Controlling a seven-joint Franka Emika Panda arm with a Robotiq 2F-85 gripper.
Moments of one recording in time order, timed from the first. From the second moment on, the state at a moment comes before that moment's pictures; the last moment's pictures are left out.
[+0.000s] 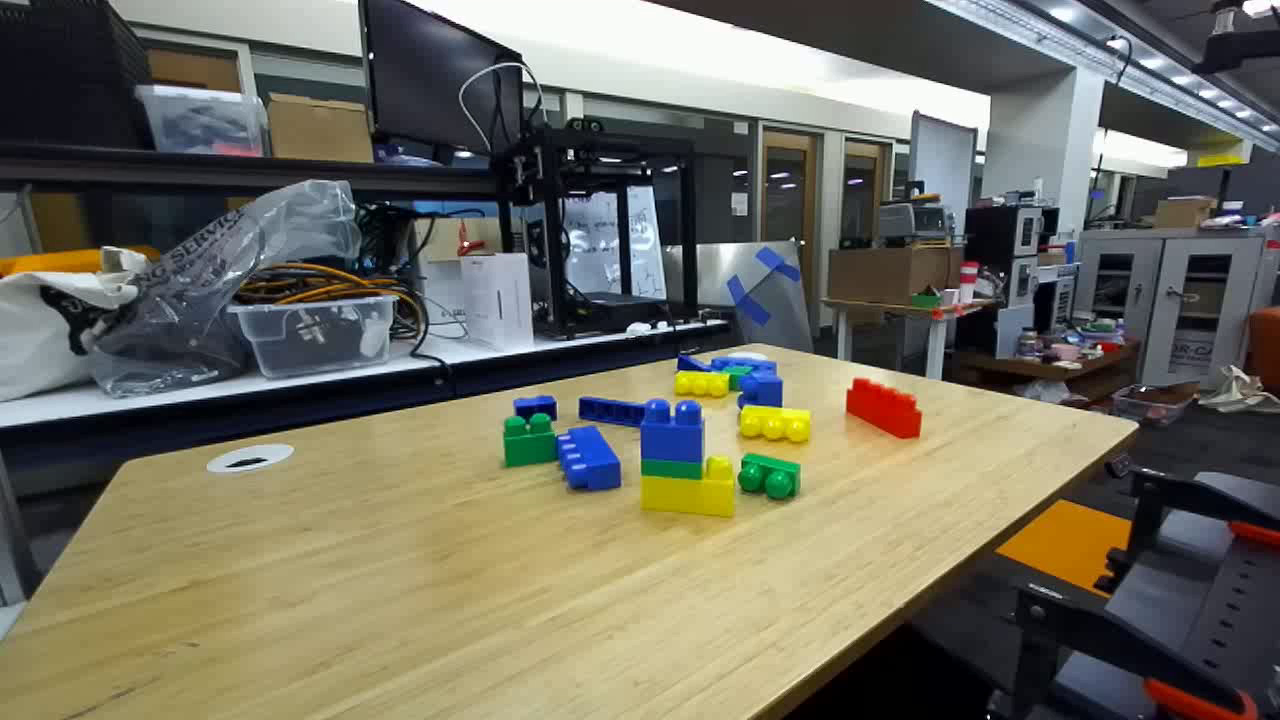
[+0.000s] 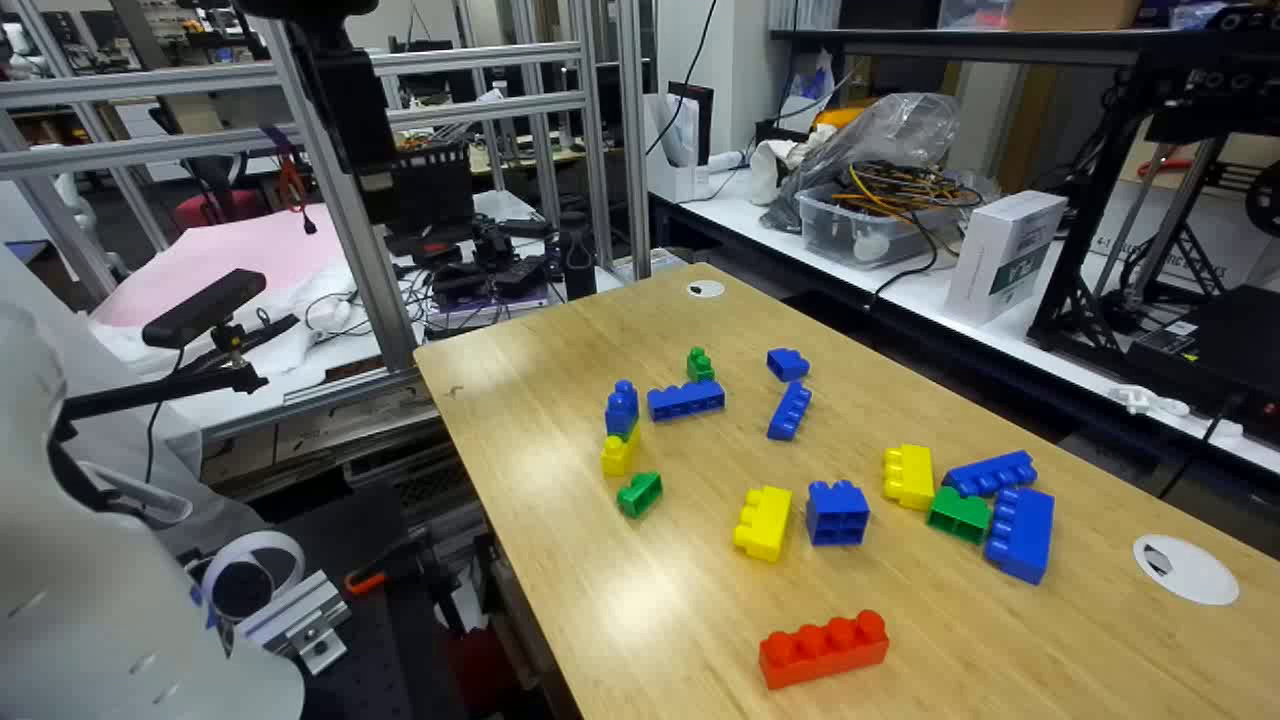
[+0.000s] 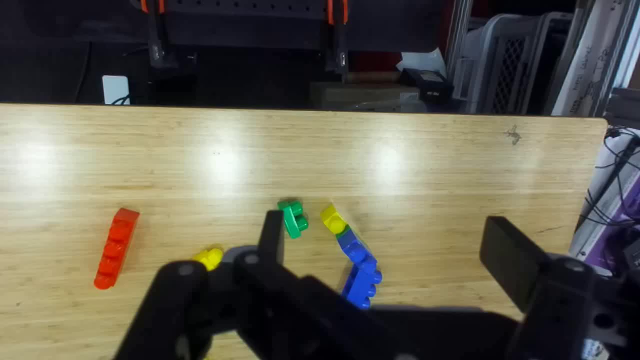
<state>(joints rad) 0.05 -0.97 -0.03 -2.55 0.15 1.60 0.00</state>
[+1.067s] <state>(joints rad) 0.05 -0.96 -0.03 -2.55 0.15 1.62 0.00</state>
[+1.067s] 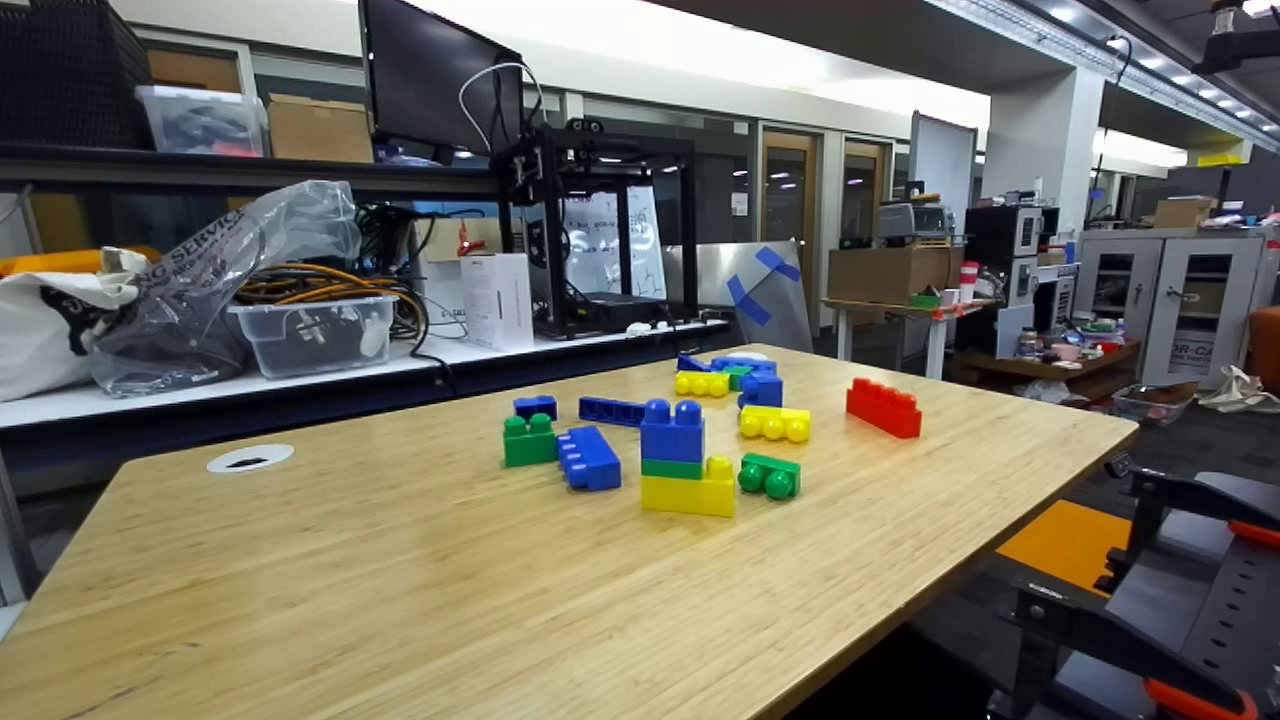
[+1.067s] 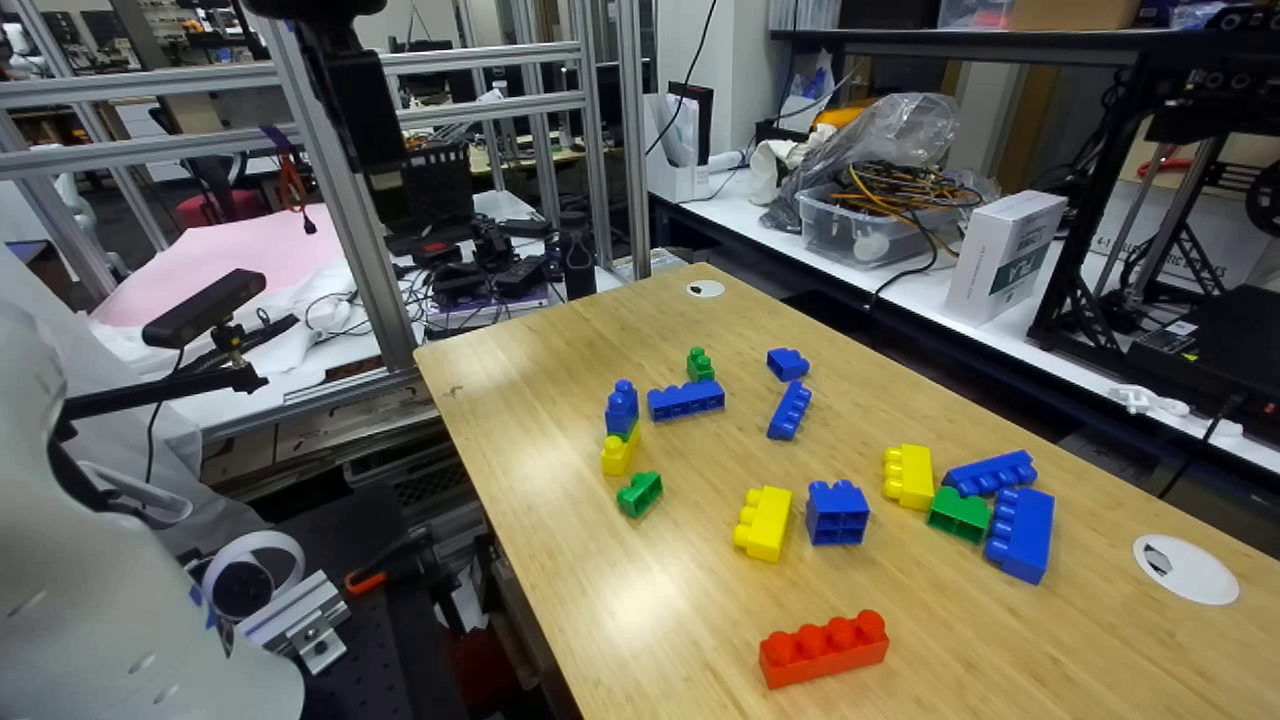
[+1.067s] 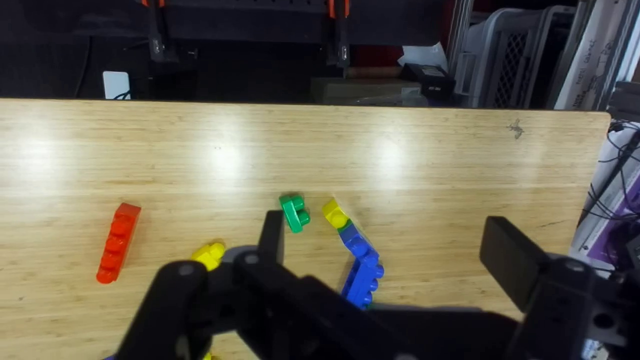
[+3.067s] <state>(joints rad) -0.02 -0.05 -0.21 -2.07 0.22 2.02 -0.42</state>
